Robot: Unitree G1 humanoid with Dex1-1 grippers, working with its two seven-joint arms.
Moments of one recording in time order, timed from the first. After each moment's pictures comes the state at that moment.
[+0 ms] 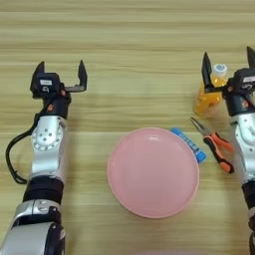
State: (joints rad) left arm -0.37 0.13 0.19 0.51 -0.12 -0.47 -0.10; right arm -0.35 -0.13 -0.09 0.31 0.01 -0.56 0.08
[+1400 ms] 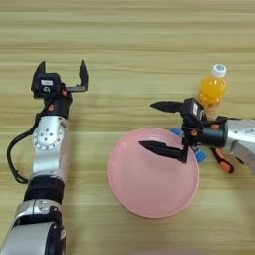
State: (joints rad) left arm -0.37 0.13 0.19 0.51 -0.12 -0.48 -0.10; right arm -0.26 -0.45 0.32 -0.20 0.37 0.30 0.91
